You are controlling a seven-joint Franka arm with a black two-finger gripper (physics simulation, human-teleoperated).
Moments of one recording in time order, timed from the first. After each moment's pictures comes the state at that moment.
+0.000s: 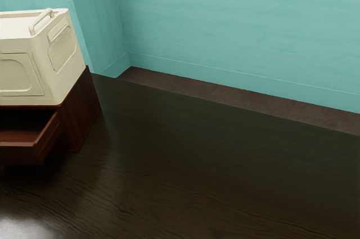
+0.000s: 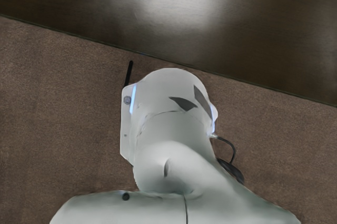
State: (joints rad) arm 0.19 -0.76 0.14 -2.19 0.04 0.87 -0.03
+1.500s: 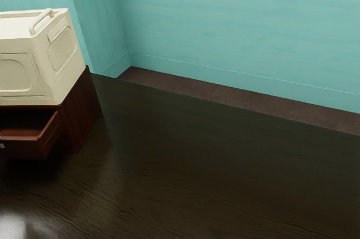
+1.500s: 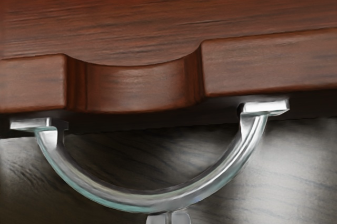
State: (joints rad) arm 0.45 -0.53 0.35 -2.69 0.29 2.39 0.27
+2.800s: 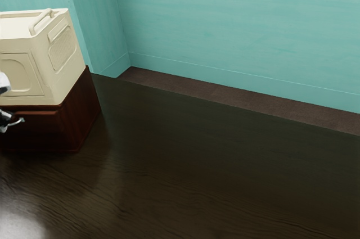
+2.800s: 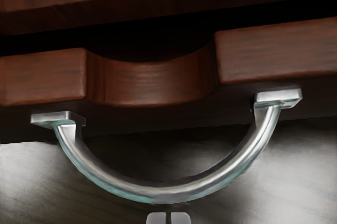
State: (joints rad) arm 0.36 -0.18 0.35 -2.42 0.17 2.52 0.29
